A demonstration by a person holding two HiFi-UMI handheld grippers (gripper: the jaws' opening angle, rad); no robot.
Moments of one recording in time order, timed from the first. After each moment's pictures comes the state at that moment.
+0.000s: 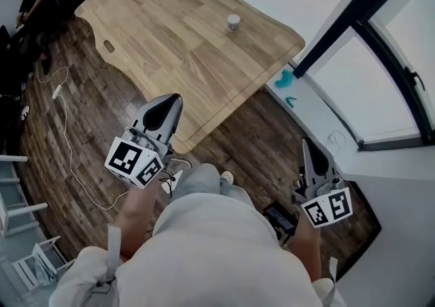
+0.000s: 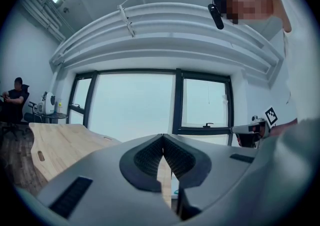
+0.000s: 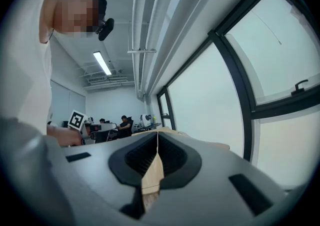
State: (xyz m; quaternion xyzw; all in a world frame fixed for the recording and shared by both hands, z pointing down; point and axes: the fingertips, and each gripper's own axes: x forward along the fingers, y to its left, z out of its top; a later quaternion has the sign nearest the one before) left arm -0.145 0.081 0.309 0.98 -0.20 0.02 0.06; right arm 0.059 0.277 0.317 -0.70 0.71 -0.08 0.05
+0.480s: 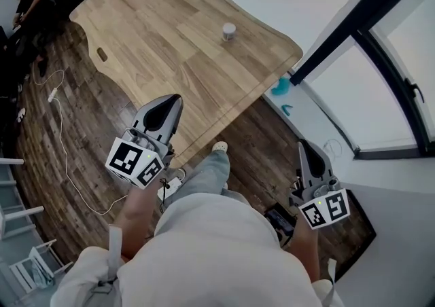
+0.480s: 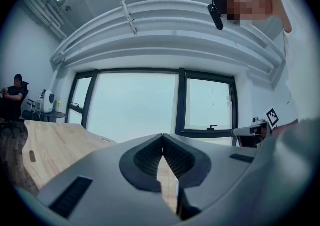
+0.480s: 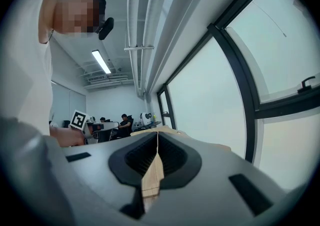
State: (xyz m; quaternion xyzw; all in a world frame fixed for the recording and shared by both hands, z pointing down) left arm -0.103 0.040 0.316 0.98 -0.20 0.01 0.06; right arm 0.095 0.236 0.325 -0.69 0.72 -0.08 0.05
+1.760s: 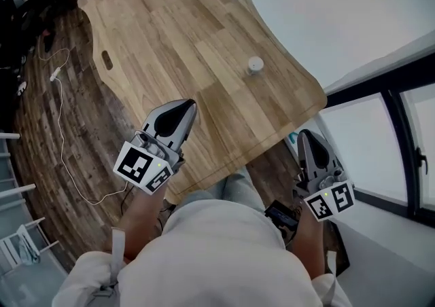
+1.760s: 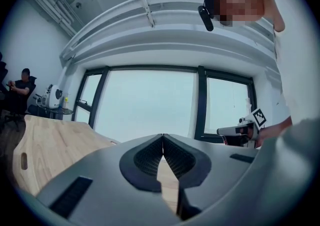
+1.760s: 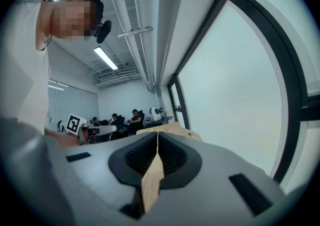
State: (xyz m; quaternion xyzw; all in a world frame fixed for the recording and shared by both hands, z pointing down) left arm -0.054 -0.124 0.329 0.97 -0.24 0.00 0.09; right arm 0.156 -0.007 0.324 -0.62 0.78 -0.11 0.02
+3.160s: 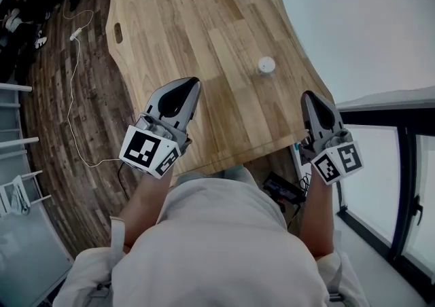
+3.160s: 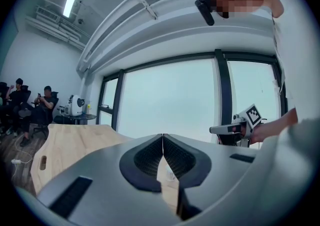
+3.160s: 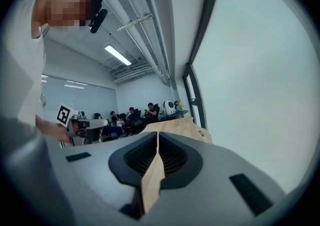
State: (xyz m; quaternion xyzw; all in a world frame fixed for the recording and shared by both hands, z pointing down) left arm -0.008 -0.168 0.348 0.92 -0.37 0.04 0.07; right arm 0.221 -0.138 0.368 -0.51 0.85 -0.12 0.00
